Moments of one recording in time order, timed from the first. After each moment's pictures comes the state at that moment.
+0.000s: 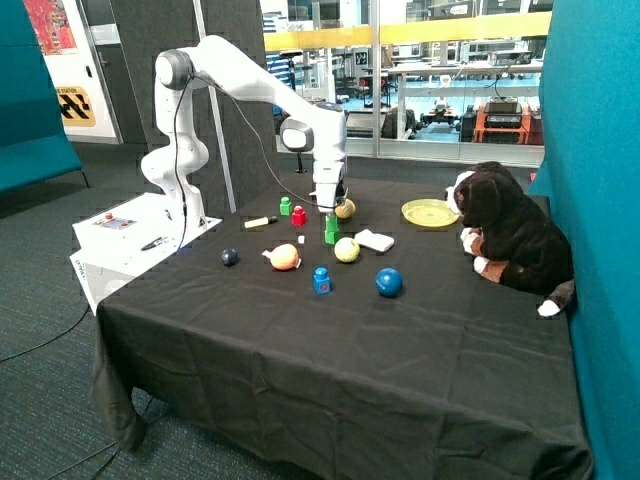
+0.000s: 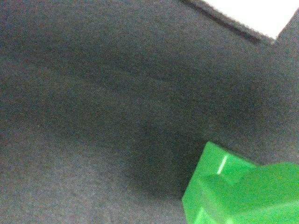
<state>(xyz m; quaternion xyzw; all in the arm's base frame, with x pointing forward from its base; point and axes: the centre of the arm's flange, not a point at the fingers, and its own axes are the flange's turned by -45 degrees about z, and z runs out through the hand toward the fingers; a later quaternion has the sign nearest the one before) 0.597 -0.034 0.355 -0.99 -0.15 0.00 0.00</state>
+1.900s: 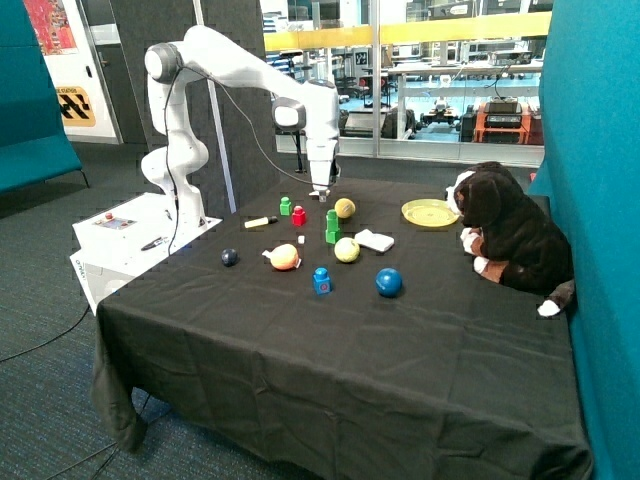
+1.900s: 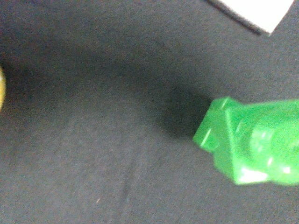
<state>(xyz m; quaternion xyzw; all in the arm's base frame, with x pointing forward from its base) 0.569 -0.025 0.412 -0.98 -0.19 0.00 0.00</state>
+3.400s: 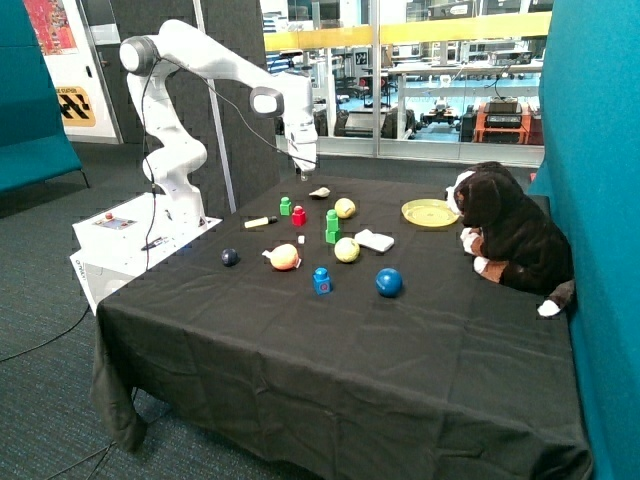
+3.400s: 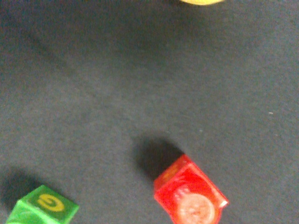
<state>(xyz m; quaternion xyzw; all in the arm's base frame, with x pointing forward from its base) 0.462 0.050 0.423 -0.93 -0.38 0.00 0.00</state>
